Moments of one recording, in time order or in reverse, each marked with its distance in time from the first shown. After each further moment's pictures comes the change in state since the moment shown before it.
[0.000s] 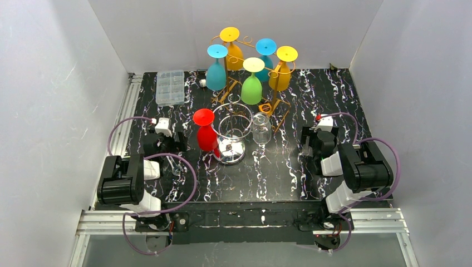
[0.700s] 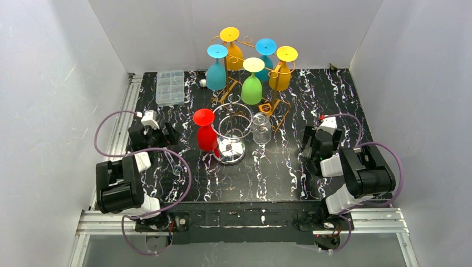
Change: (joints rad) left arm 0.191 -0.056 0.217 -0.419 0.186 -0.129; right arm 0.035 -0.068 0.008 -0.112 0.183 0.081
